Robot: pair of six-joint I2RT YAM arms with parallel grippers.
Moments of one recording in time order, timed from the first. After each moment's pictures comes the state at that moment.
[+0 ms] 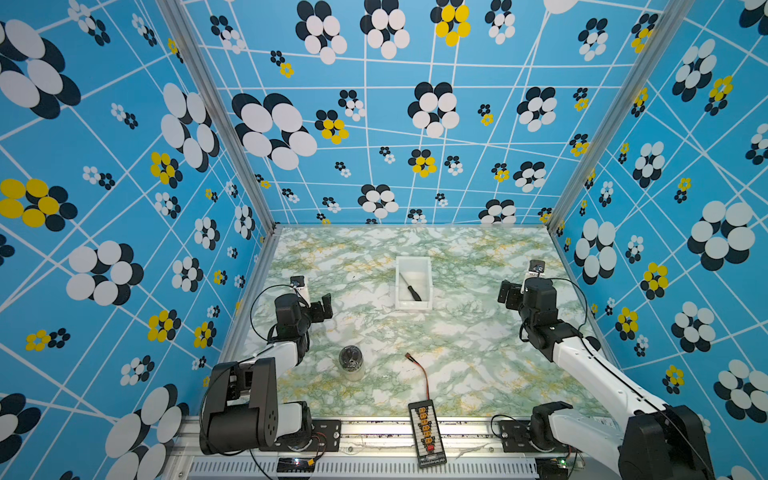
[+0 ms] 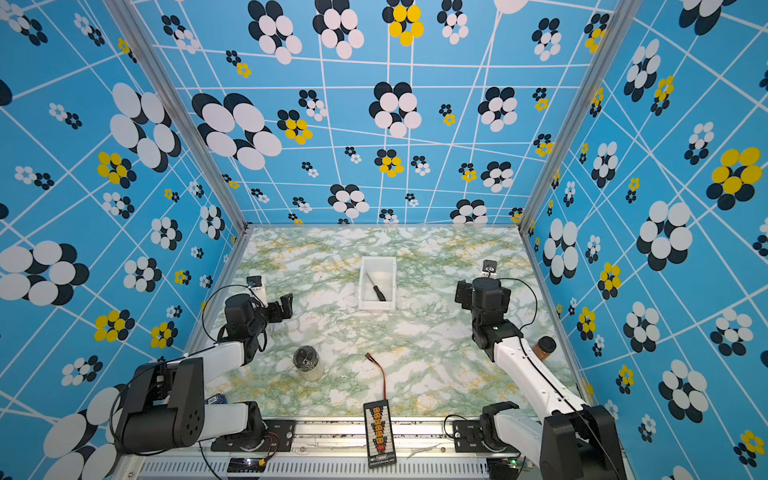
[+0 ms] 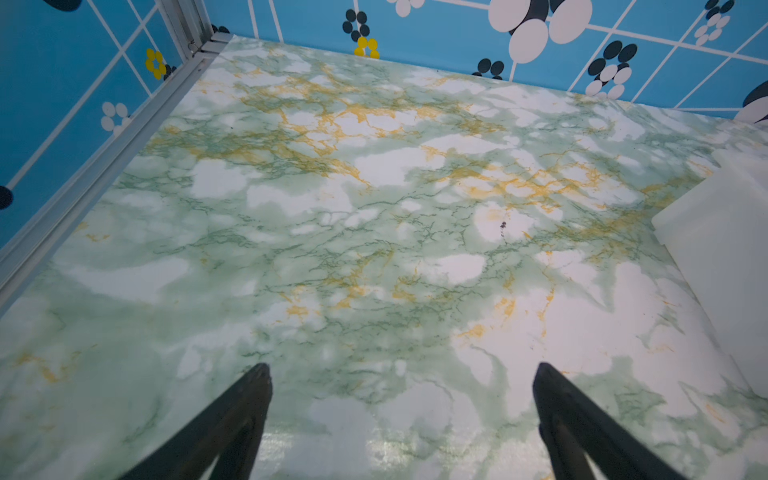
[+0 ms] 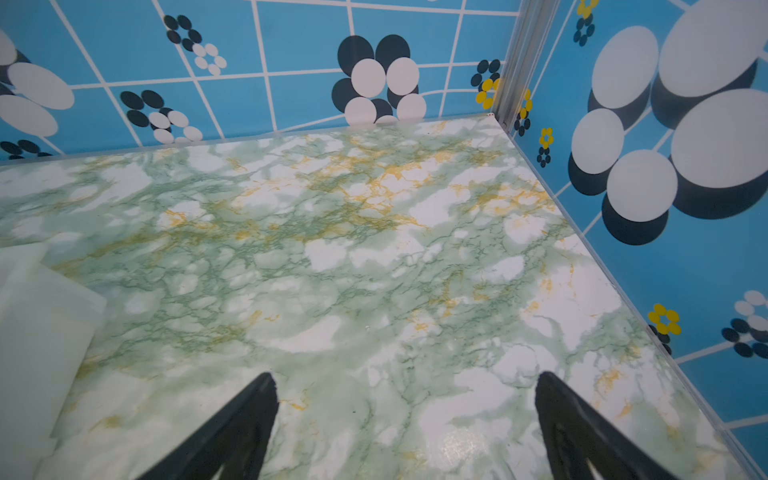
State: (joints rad) left arm 0.11 1.35 0.36 0.57 0.18 -0.08; right arm 0.18 1.10 0.56 0.06 0.41 0.14
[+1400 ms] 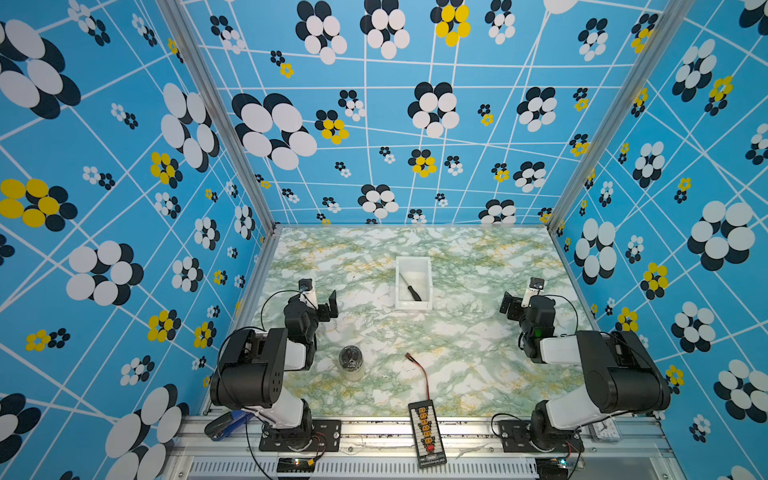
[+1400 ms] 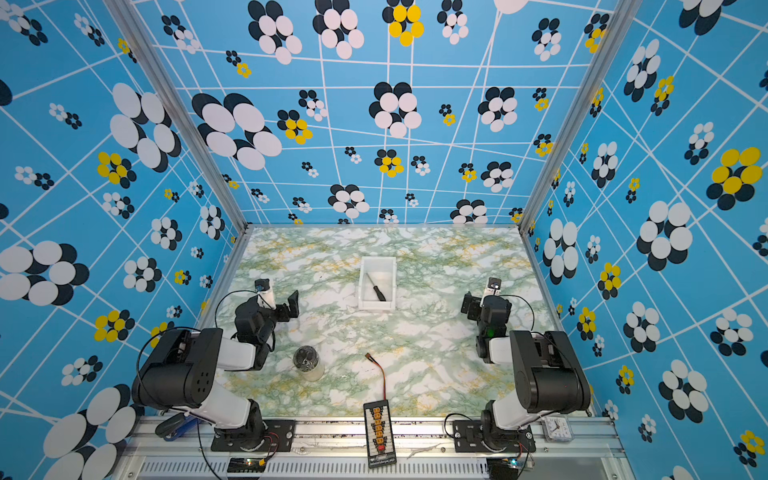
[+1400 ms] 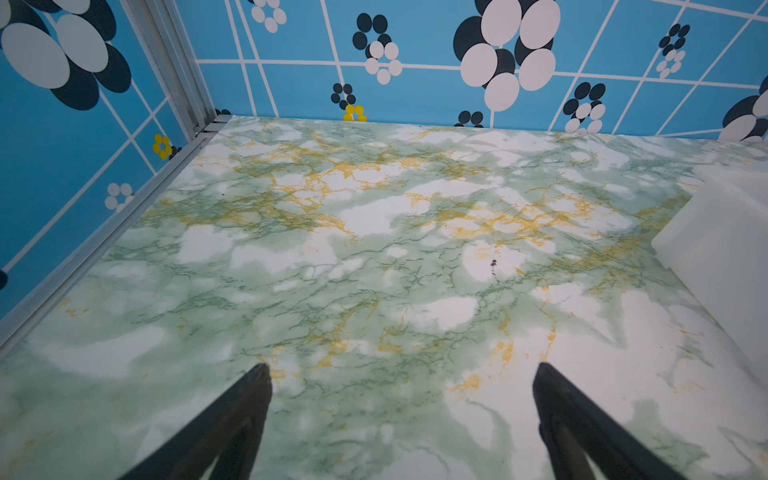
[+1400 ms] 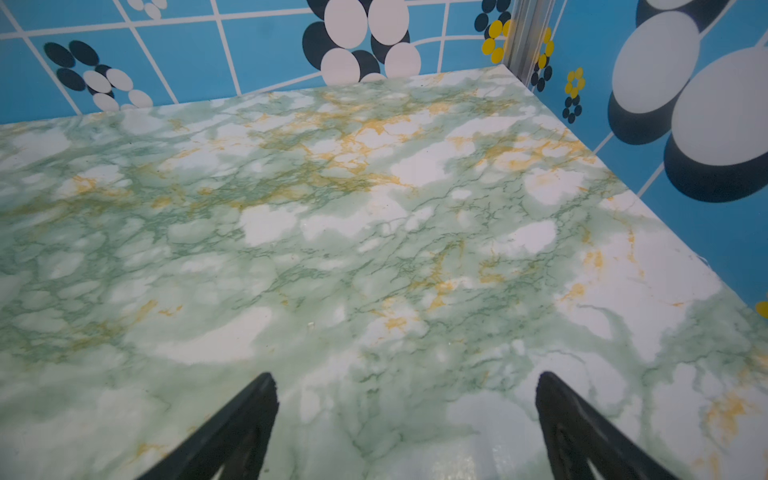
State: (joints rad) left arm 0.04 1.57 0.28 1.01 0.11 -0.04; right arm -0.01 1.54 0.35 0.79 0.18 0.08
